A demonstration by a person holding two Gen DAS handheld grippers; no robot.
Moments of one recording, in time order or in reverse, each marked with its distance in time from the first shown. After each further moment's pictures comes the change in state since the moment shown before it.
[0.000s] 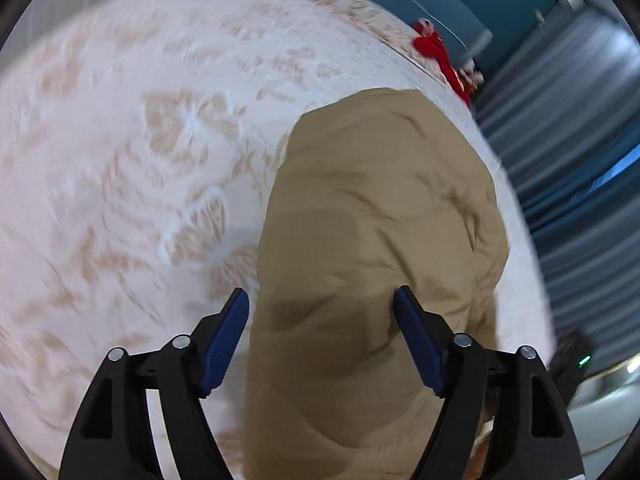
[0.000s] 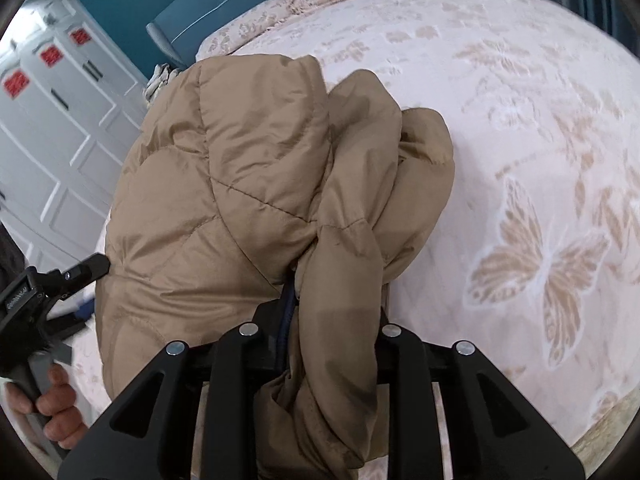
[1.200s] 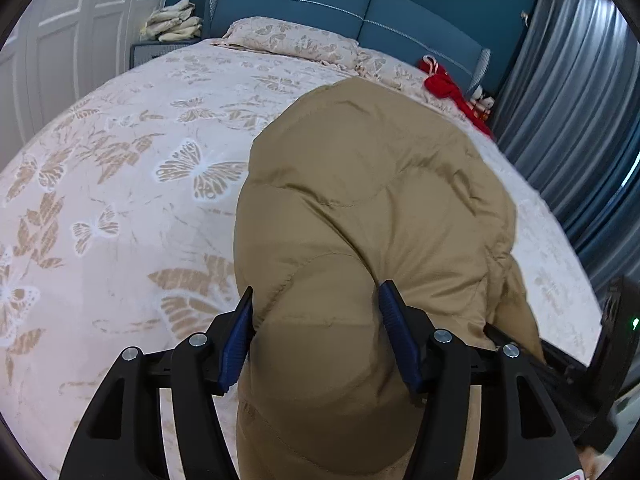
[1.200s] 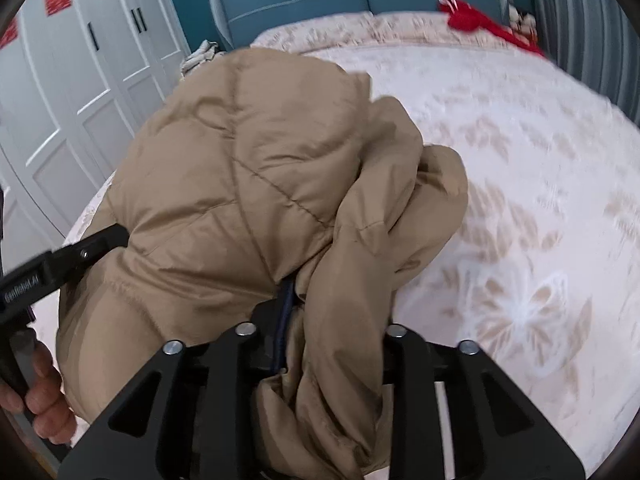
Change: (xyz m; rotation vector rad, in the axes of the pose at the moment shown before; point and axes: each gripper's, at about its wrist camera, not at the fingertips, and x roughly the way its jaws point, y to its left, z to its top) left arm 0.052 0.035 0.136 0.222 -0.239 0.177; right arm 0.139 0.116 0.103 -0.321 -0.092 -0.042
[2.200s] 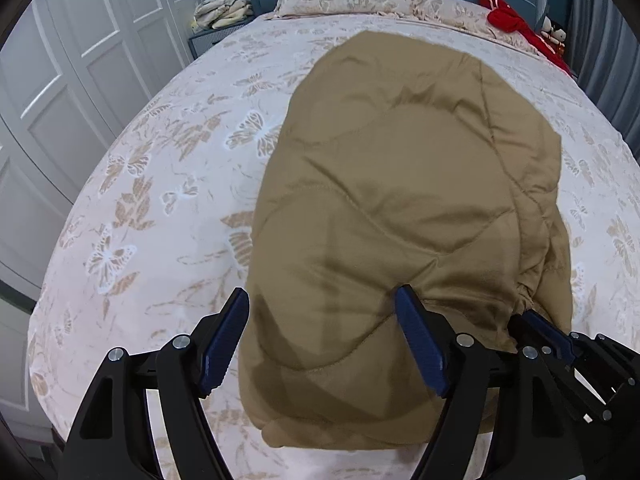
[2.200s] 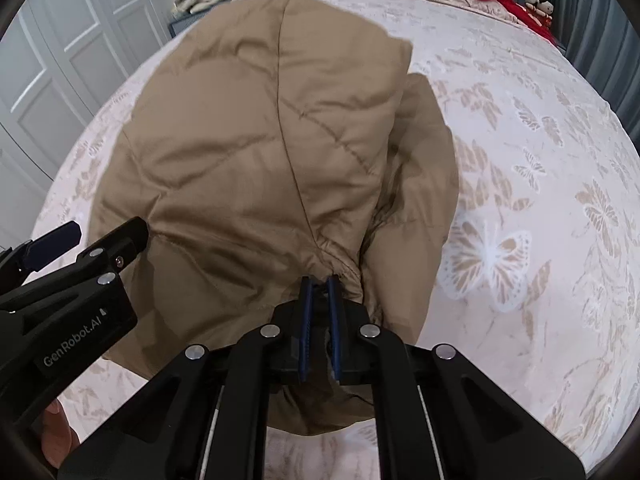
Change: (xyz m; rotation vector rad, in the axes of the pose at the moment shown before) left arm -0.019 -0.071 -0.018 0.068 0.197 0.414; right arm -0.029 0.041 -0.003 -0.102 0.262 -0.114
